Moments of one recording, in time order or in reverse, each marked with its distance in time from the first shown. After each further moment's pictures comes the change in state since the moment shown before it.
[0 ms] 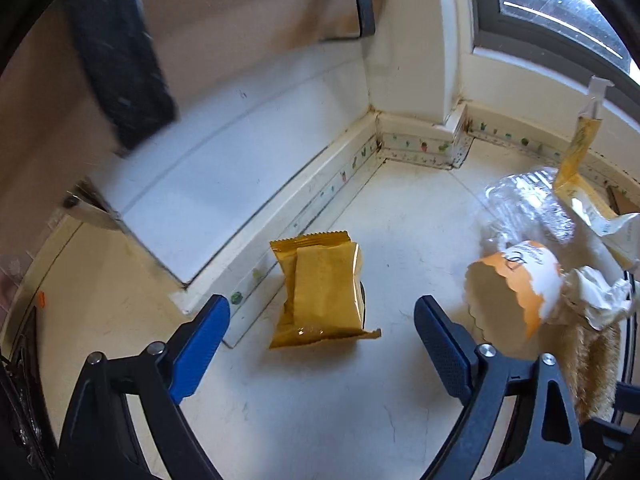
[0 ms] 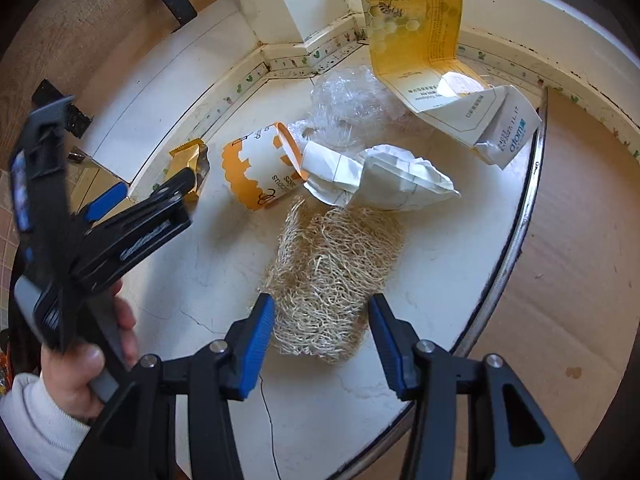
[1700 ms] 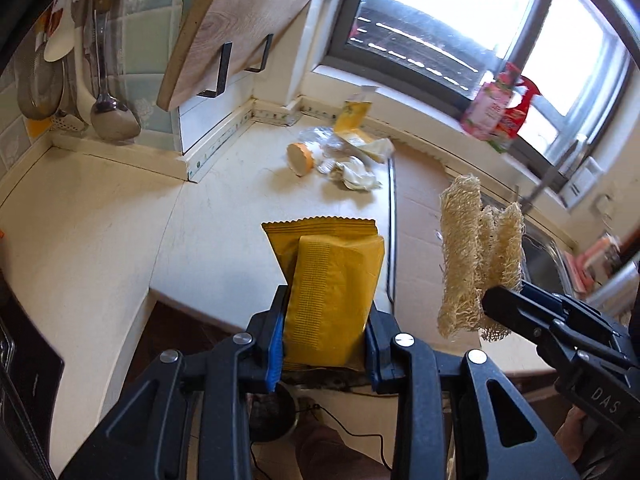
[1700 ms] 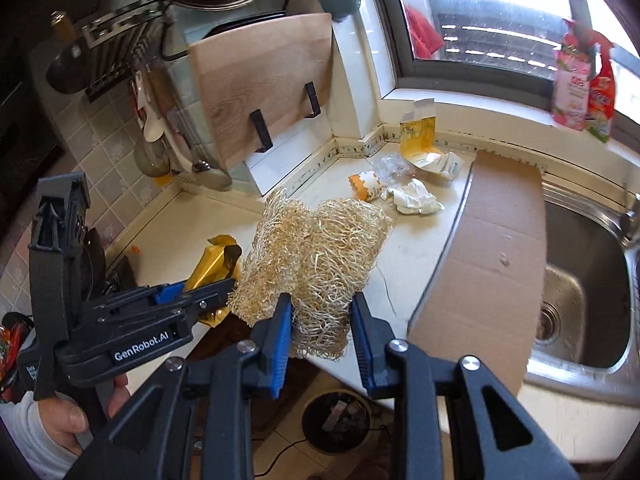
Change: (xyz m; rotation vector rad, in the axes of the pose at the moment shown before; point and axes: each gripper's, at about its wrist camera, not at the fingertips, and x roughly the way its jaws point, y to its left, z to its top) left arm -0.281 0.112 -0.155 0.052 0.048 -0.595; right arm -0.208 0.156 -0.222 0.000 -0.400 -0.066
